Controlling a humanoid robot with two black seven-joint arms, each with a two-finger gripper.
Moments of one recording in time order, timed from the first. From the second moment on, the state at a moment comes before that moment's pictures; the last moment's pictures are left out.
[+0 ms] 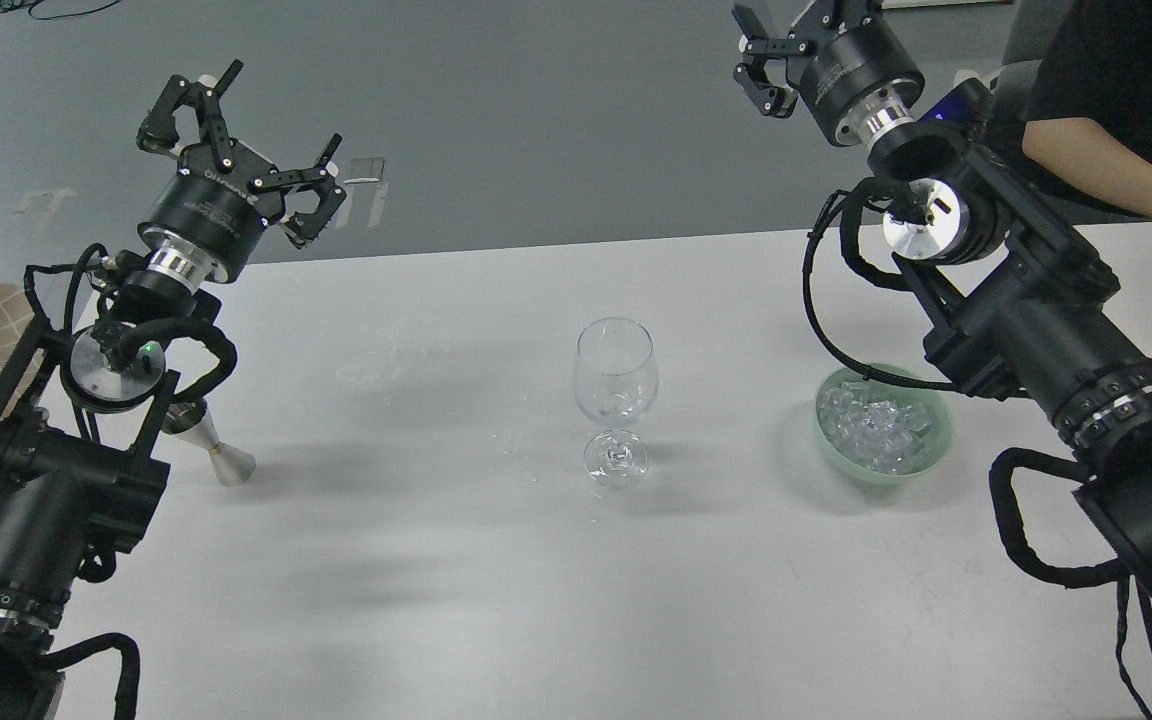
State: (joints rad) left arm -0.58 0.26 -1.39 -0.98 0.19 -0.36 0.10; right arm 1.00 -0.02 1.08 0.57 -0.41 0.27 0.25
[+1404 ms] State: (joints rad) left arm -0.59 0.27 -1.43 -1.01 0.16 -0.33 0.11; right arm 1.01 -0.03 1.08 0.56 -0.41 0.27 0.25
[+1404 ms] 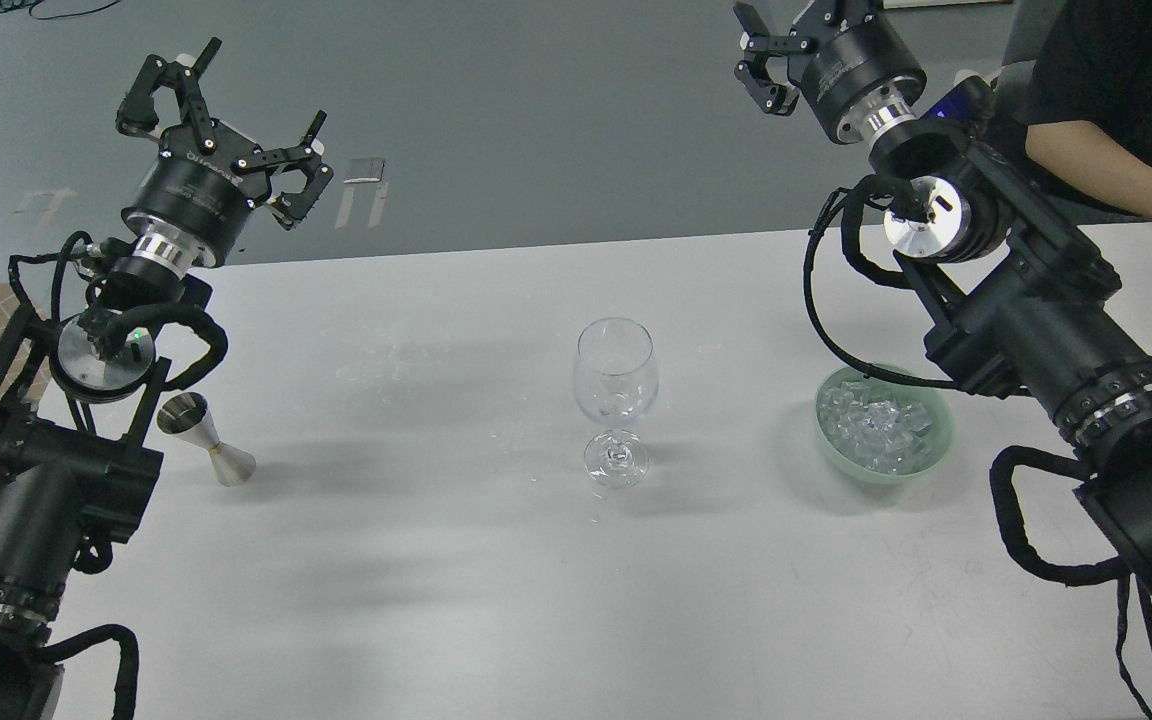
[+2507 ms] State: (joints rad) left arm 0.41 0.29 -1.85 -1.73 -0.20 -0.13 0.30; right arm 1.00 -0.02 1.07 0.56 -0.42 0.27 0.24
